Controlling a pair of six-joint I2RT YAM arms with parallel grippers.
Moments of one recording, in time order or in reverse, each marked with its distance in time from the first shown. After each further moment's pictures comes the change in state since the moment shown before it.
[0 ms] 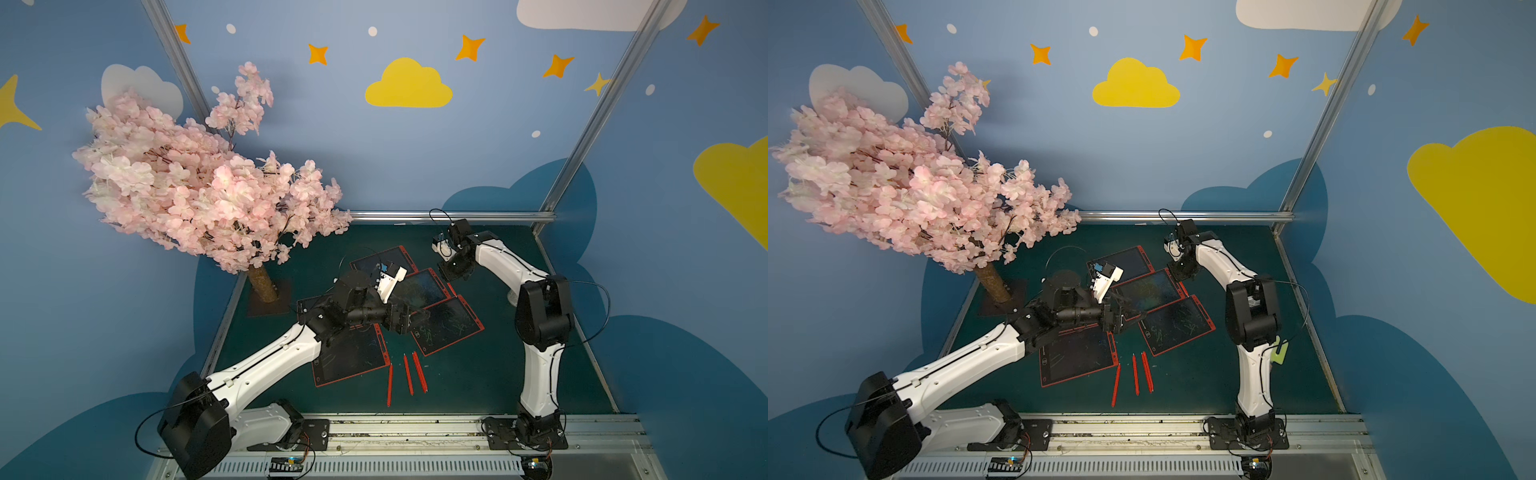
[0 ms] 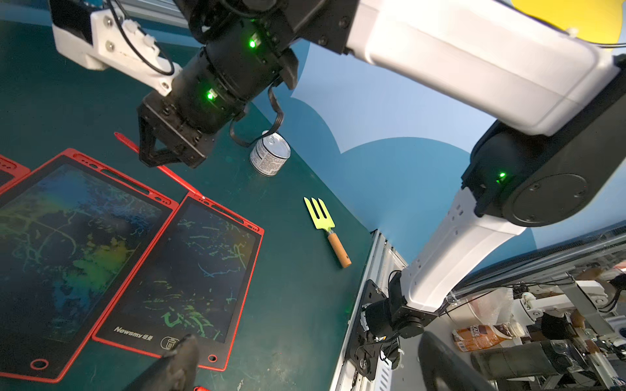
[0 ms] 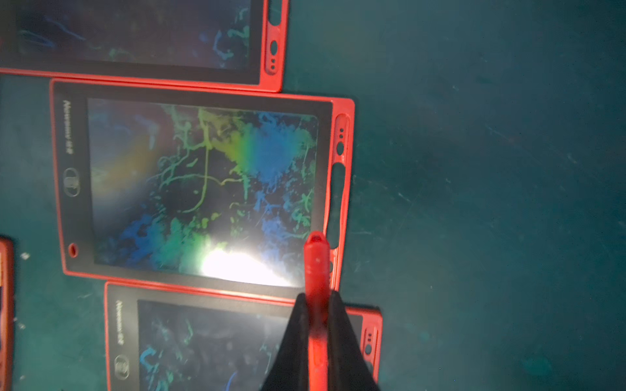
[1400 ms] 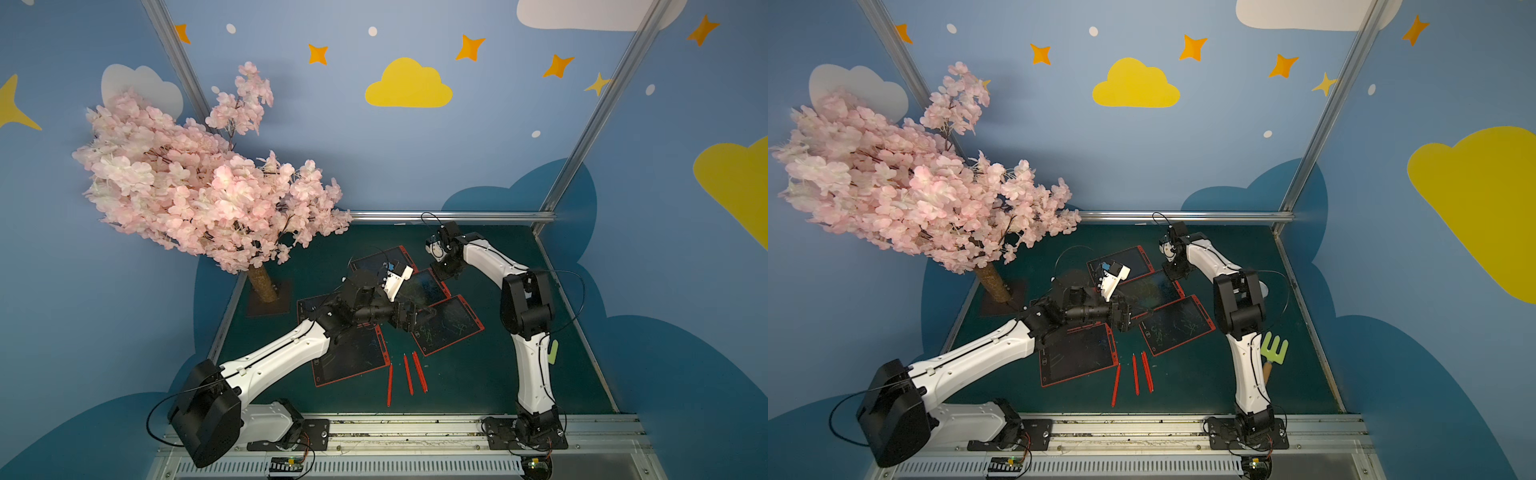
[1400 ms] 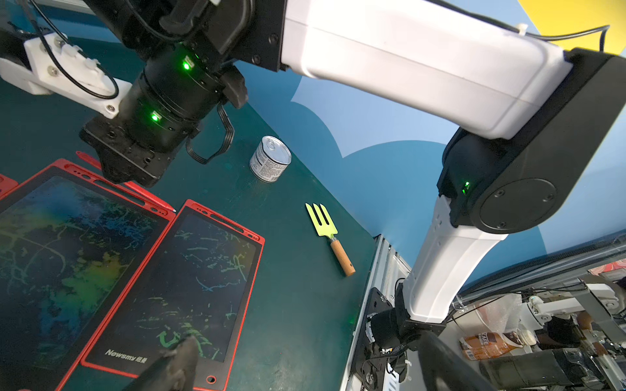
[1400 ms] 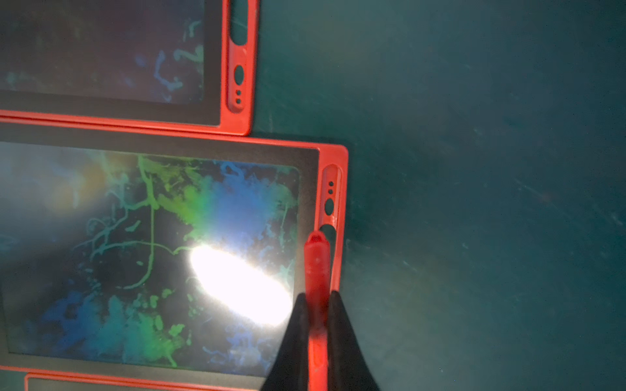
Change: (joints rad) left arm -0.024 0.070 0.010 0.076 -0.023 -0.008; right arm 0.026 0.156 0.118 0.034 0.045 0.006
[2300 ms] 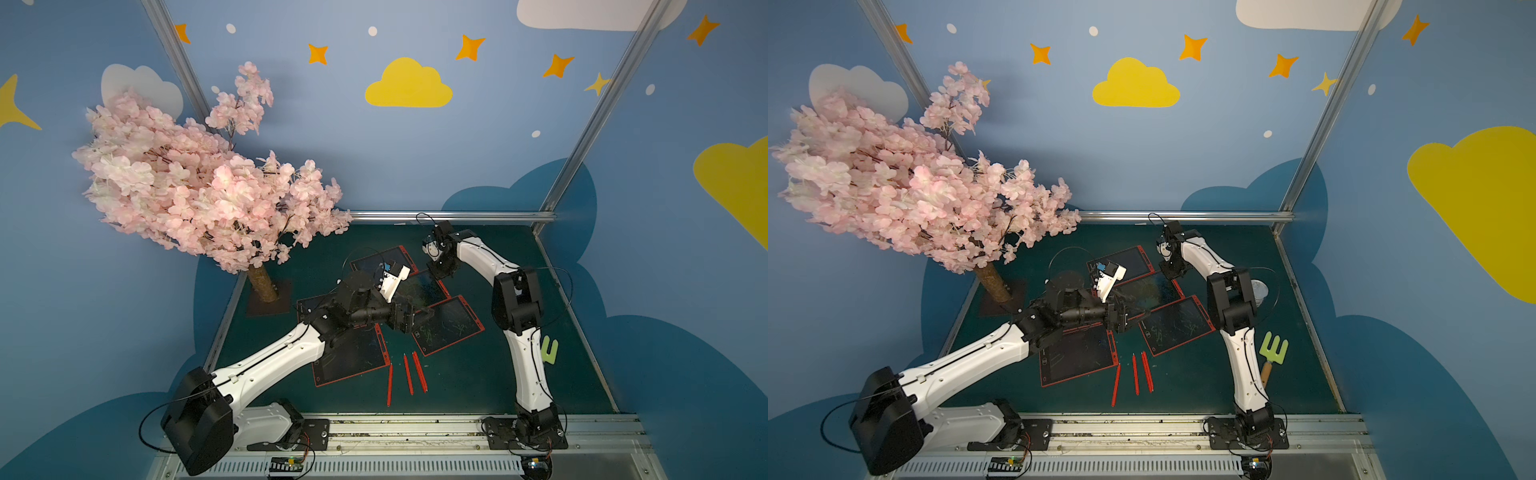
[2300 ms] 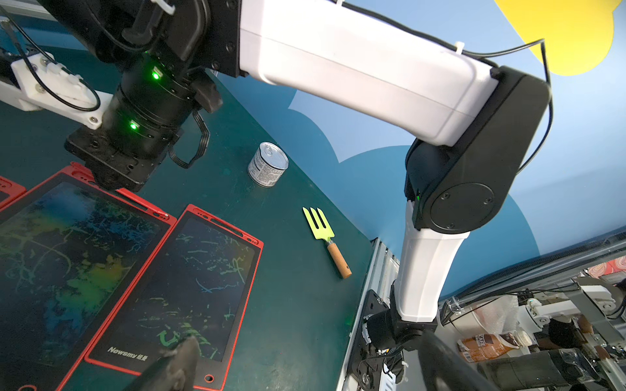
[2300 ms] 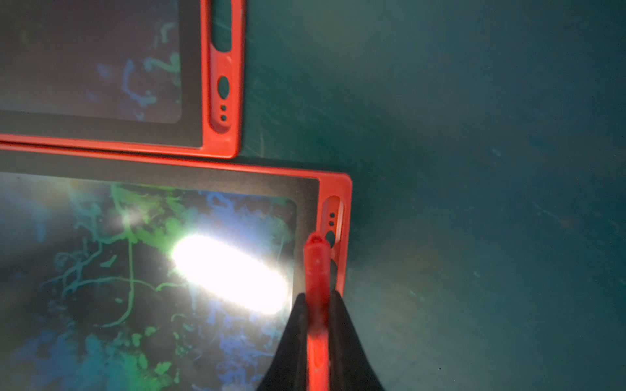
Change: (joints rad) left arm 0.000 -0.040 -0.011 -0.008 -0.008 -0.004; right arm 0.011 0.098 0.135 -0.089 0.035 0.011
